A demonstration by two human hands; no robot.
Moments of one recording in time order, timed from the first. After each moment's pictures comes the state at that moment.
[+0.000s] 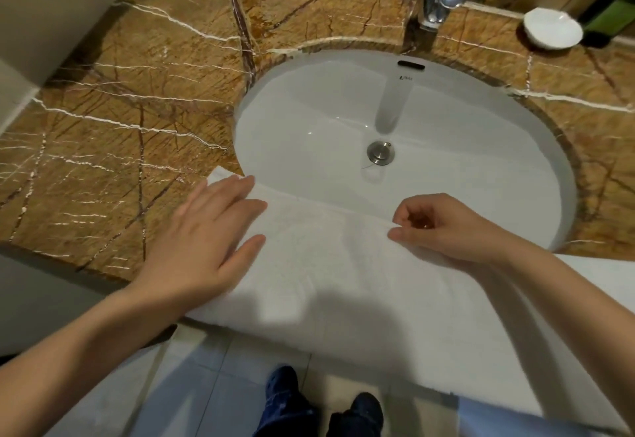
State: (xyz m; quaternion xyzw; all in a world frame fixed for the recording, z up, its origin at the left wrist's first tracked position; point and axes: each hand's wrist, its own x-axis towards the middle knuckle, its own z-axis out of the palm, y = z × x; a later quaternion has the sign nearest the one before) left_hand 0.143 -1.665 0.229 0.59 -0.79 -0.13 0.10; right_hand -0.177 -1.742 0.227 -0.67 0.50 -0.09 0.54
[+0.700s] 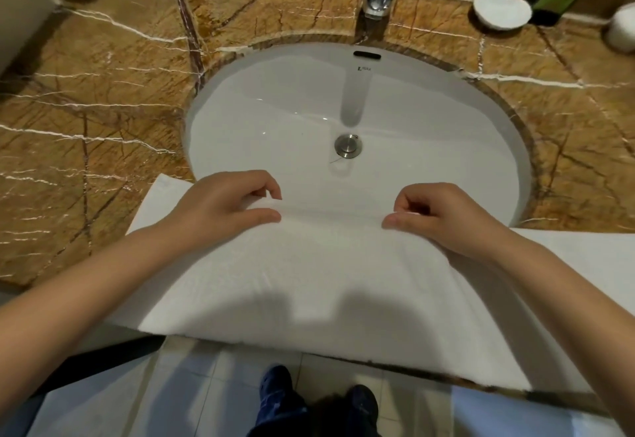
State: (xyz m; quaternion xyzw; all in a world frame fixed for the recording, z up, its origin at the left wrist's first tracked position) left_hand 0.097 -1.738 0.210 0.52 -0.78 -0.30 0.16; right_hand -0.231 -1.739 0.225 -0.73 0.54 -0.12 0.40
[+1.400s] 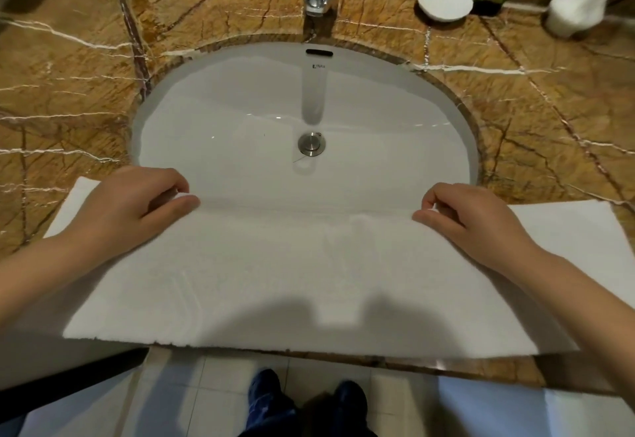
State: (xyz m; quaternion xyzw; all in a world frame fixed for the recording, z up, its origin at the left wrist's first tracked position) left_hand 0.127 -1.742 0.211 0.49 -0.85 -0.12 0.16; right_hand -0.320 -1.709 0.222 -0.78 0.57 -0.12 0.20
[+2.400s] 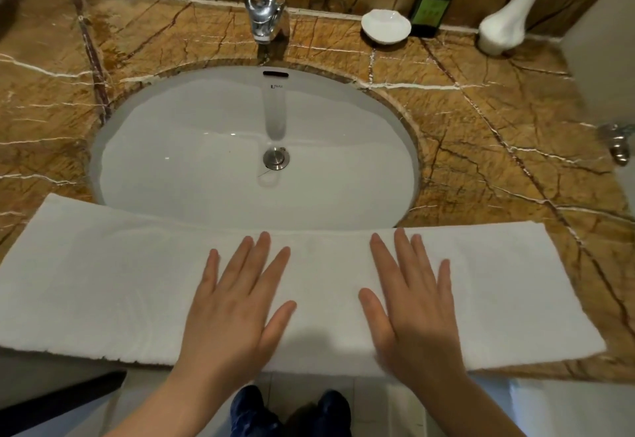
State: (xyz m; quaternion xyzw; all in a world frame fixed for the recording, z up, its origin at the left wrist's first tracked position) left_hand -0.054 -1.617 0.221 0.57 -0.81 -0.11 -0.04; right_hand -0.283 -1.585 0.209 -0.71 0.70 -0.09 0.03
